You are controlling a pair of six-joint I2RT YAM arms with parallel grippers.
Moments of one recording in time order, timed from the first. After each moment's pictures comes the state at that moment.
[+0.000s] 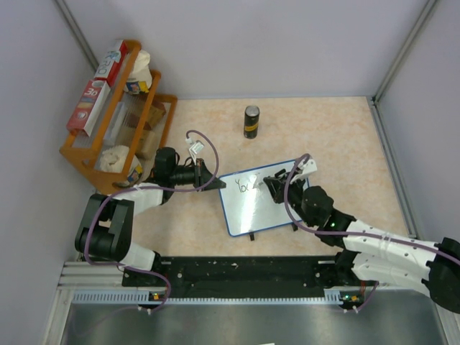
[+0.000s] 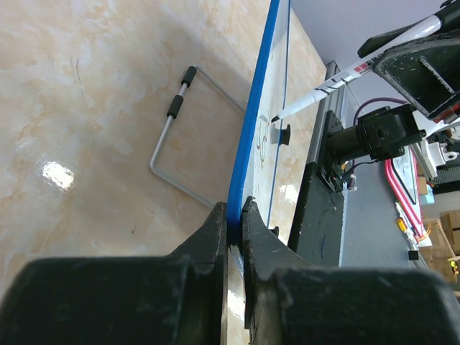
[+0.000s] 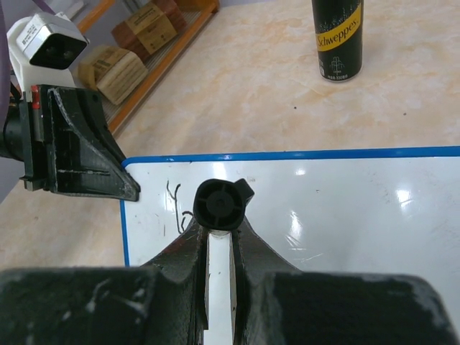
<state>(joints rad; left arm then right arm) -0.23 1.48 0.62 0.41 1.07 -0.42 0.92 0.93 0.42 0.42 0.39 0.42</state>
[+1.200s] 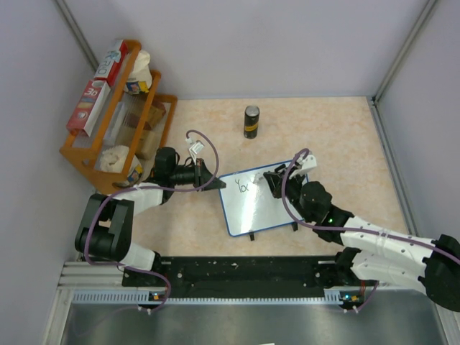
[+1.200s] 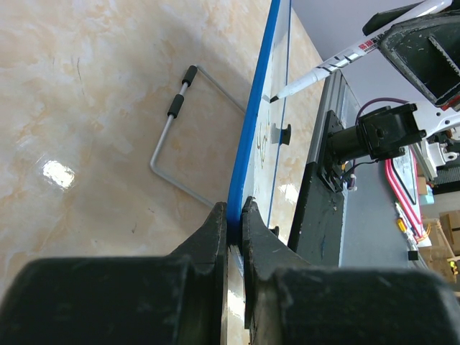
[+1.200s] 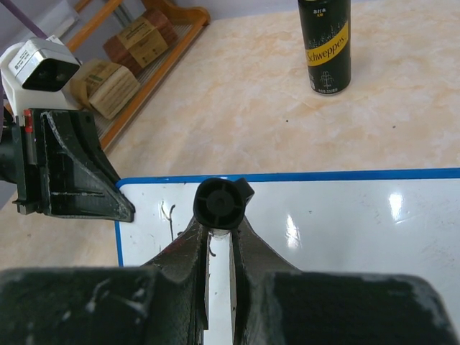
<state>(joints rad) -0.23 1.48 0.62 0.40 1.07 -0.41 0.89 0.97 0.46 0.43 0.40 0.41</state>
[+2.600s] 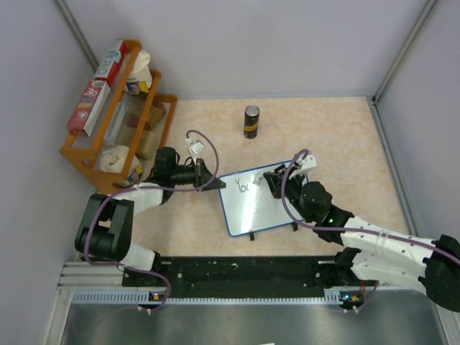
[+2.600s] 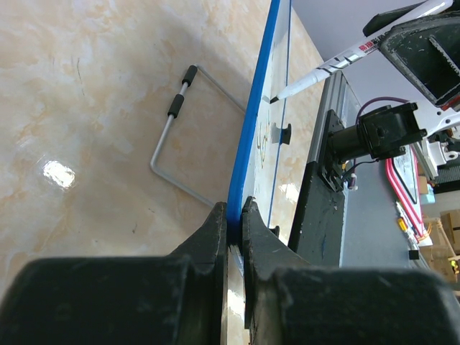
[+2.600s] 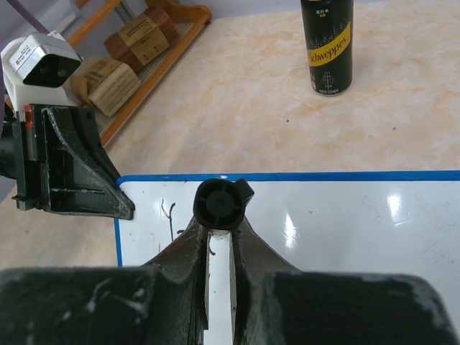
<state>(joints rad) -0.23 1.48 0.62 0.40 1.07 -0.41 0.89 0.97 0.46 0.43 0.39 0.40</state>
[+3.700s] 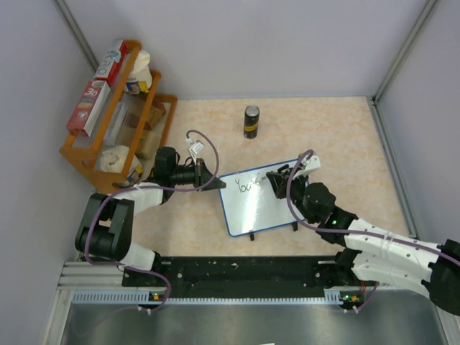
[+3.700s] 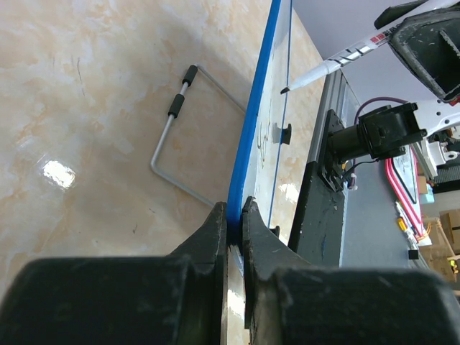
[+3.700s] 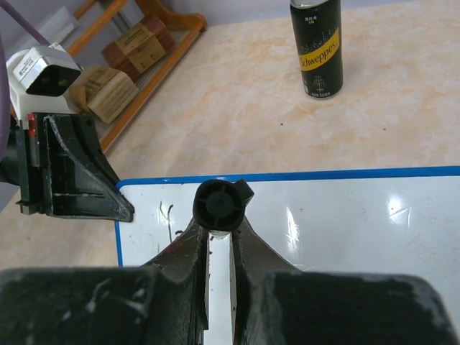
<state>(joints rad) -0.23 1.49 0.62 0.40 1.08 -0.41 0.89 0.91 0.45 0.39 0.41 0.41</state>
